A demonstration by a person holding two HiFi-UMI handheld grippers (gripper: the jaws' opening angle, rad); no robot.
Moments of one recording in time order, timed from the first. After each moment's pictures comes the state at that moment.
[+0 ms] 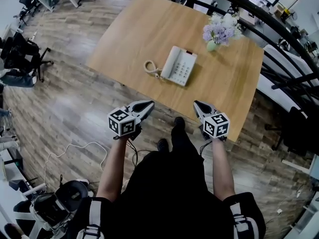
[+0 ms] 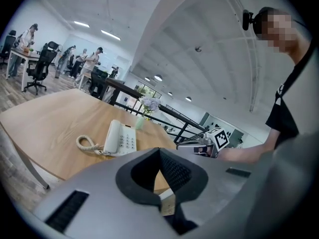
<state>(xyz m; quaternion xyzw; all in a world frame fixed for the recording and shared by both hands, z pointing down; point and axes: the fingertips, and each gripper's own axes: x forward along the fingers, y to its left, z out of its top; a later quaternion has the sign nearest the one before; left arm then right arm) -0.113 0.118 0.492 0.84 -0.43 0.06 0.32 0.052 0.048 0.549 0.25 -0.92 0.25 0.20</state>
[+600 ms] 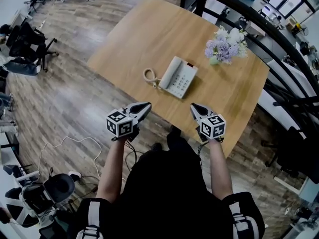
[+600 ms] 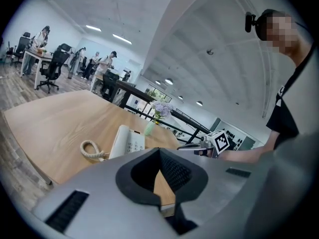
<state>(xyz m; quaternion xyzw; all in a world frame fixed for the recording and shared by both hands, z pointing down) -0.121 0.062 0.494 0.80 -0.49 0.04 0.34 0.038 -0.023 0.562 0.19 -0.92 0.26 0.22</state>
